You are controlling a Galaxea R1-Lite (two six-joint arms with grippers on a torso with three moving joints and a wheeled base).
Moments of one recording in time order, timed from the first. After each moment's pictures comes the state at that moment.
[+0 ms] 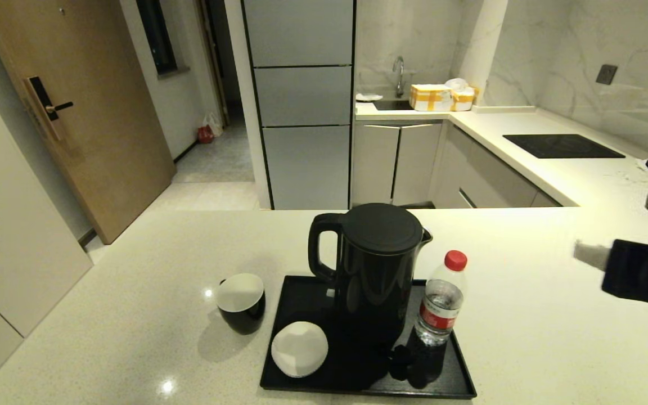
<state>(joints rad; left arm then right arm) 0.00 0.00 -0.06 0.14 0.00 0.02 0.42 1.15 -0.72 0.03 -0.40 0.35</state>
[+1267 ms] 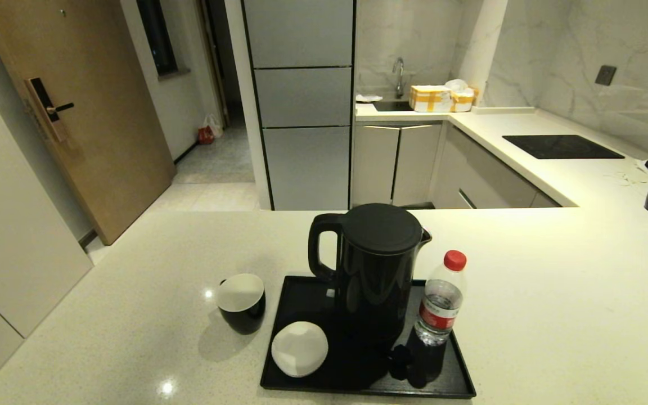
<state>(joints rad) 0.00 0.00 -0.06 0.14 0.00 0.02 0.01 0.01 -0.31 0.07 -0.03 -0.02</state>
